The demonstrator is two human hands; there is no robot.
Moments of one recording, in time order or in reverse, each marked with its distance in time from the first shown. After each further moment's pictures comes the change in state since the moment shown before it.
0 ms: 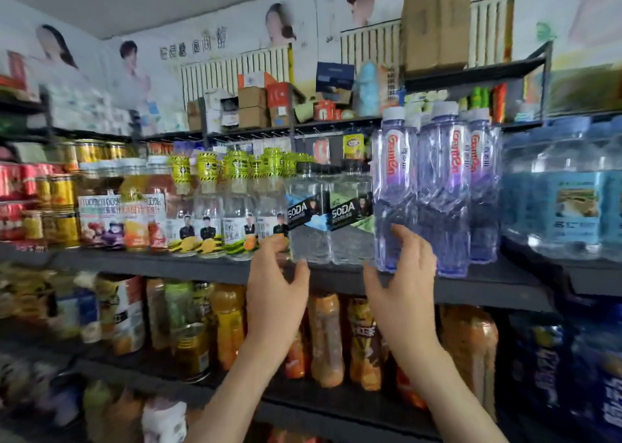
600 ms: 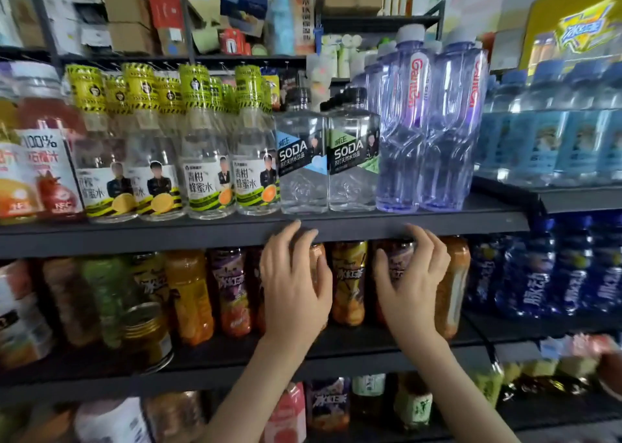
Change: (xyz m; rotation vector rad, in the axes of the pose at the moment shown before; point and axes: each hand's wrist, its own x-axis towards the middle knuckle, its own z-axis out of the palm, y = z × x) left_hand 0.010 -0.102 0.034 -0.081 -0.002 0.560; right_hand -0.056 0.015 0.060 -0.352 0.242 0.030
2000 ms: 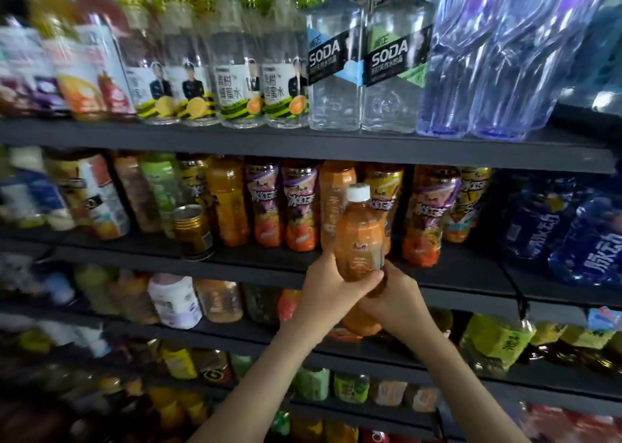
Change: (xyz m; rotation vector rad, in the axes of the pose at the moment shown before) left_hand -0.090 0.048 -0.008 -0.343 -0.664 -0.907; right_hand -0.087 0.032 -0.040 0.234 -0.983 0.415
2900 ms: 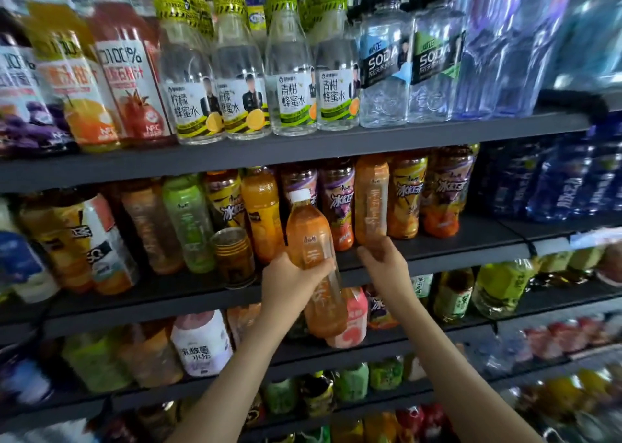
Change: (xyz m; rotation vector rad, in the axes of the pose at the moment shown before) left_hand 0.031 -0.083 -0.177 0.007 -0.064 0.008; right_hand 0.029 -0.071 0.143 0.226 0.451 0.253
